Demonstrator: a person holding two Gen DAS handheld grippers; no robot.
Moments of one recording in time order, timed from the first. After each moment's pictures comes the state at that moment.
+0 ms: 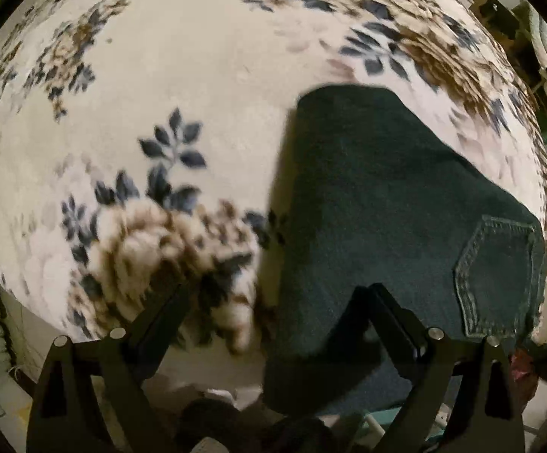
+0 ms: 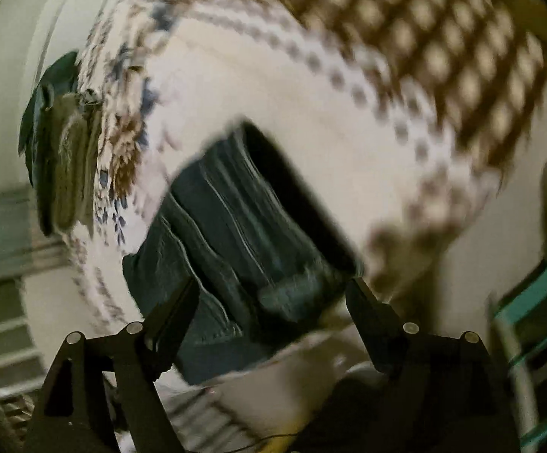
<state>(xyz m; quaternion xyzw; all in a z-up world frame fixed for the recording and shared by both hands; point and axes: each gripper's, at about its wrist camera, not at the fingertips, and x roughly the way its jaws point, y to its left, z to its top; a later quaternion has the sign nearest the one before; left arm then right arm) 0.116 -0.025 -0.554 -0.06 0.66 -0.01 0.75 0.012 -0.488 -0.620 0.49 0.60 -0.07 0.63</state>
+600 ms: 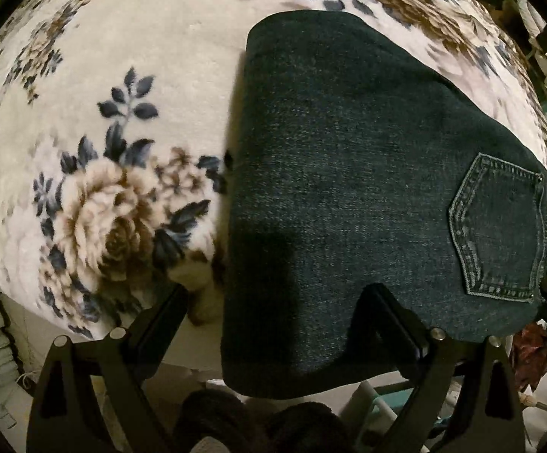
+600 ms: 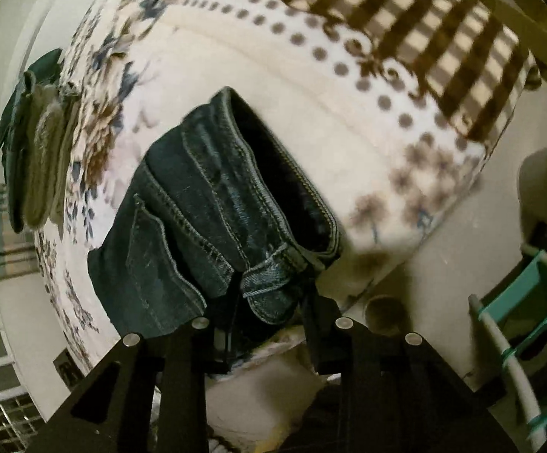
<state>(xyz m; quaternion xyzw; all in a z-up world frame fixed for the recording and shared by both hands) 0.098 -0.061 -0.582 -0.03 0.67 -0.03 0.74 0.007 -0.454 -0.613 0.43 0.61 -0.12 0.66</state>
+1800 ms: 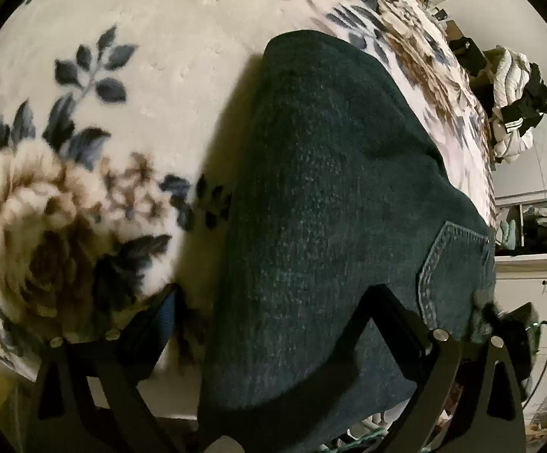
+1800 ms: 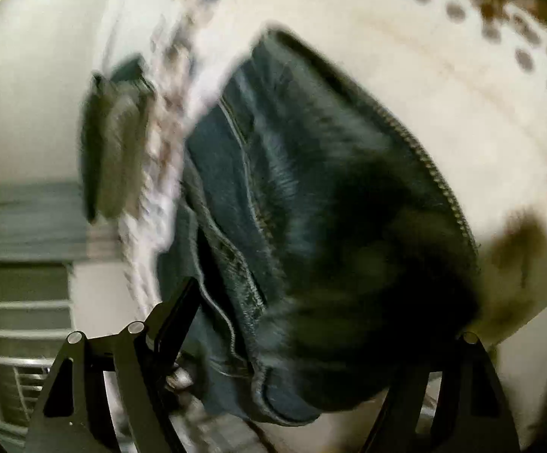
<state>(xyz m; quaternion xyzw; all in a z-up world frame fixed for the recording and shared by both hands) 0.118 -0.011 -0.617 -0.22 0.64 -0.11 0.73 0.005 -0.449 -0.676 0.53 0.51 0.04 0.68</state>
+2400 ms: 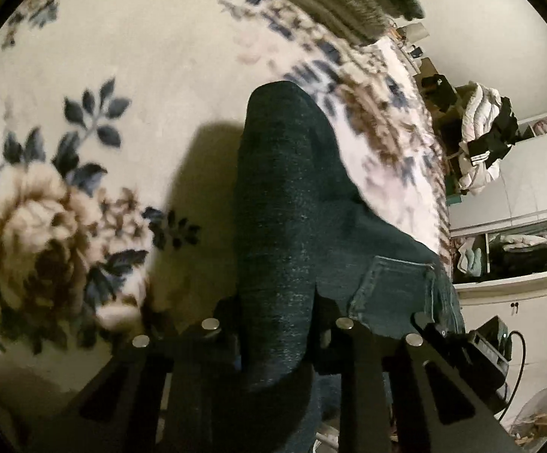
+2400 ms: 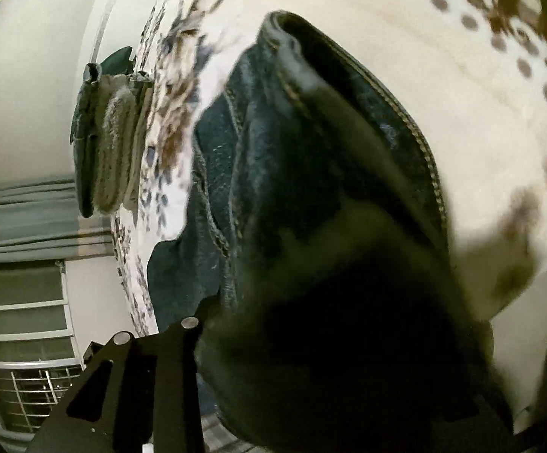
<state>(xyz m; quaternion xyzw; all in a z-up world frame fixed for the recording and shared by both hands) 0.112 -0.004 -0.566 -0.29 0.58 -0.14 0.75 0.001 -0.426 -0.636 0.52 0.53 0.02 0.67</state>
